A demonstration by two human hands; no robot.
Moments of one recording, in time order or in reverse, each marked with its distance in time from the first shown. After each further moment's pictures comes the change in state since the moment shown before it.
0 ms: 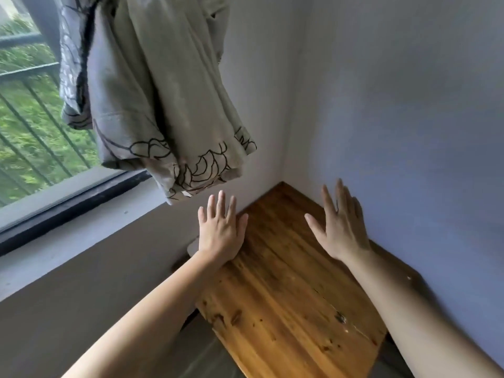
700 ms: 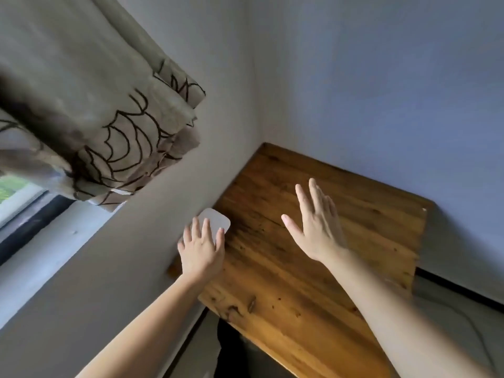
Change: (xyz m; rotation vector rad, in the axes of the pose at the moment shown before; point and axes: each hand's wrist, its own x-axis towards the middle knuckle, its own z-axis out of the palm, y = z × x) left_hand 0.001 -0.057 0.121 -0.070 -0.266 -0.124; right_hand -0.042 -0.043 0.132 0.193 -0.079 0.186
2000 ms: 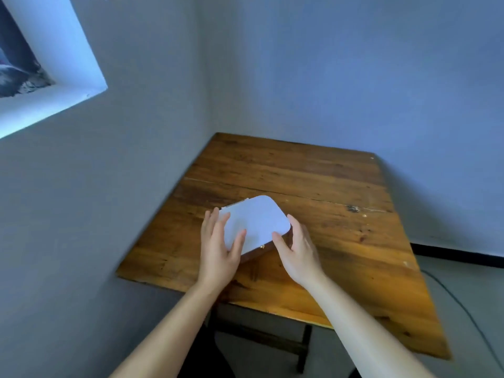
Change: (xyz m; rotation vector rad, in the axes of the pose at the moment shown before) left_hand -0.015 -0.088 0.198 -0.745 0.164 0.700; right_hand -0.150 -0.049 0.247 0.551 0.278 0.489
